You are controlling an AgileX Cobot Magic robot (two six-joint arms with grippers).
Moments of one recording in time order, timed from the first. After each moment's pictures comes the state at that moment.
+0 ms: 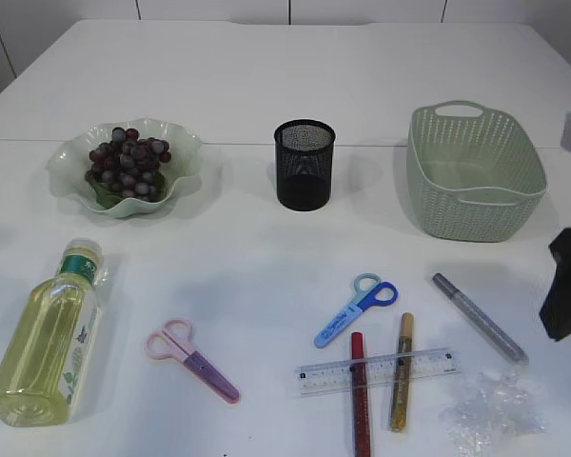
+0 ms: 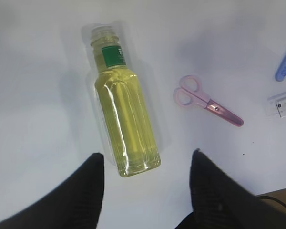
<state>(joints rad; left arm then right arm) -0.14 1.23 -1.14 -0.16 1.13 0.01 0.14 1.29 -0.95 0.18 1.16 0.01</state>
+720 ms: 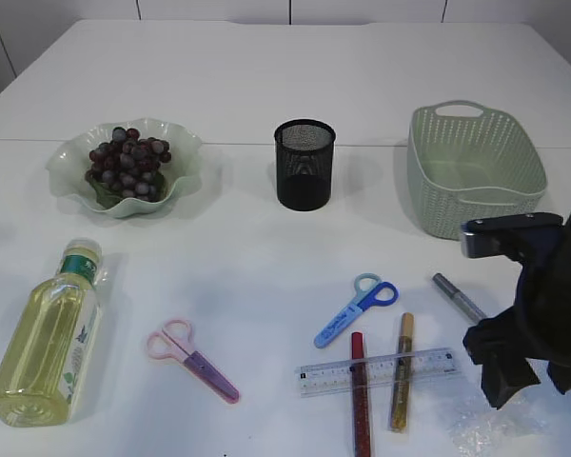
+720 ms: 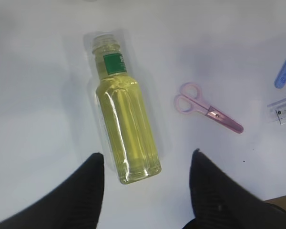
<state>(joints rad) -0.14 1.23 -1.14 -0.16 1.11 0.01 0.29 1.58 -0.85 0.07 0.93 0.08</state>
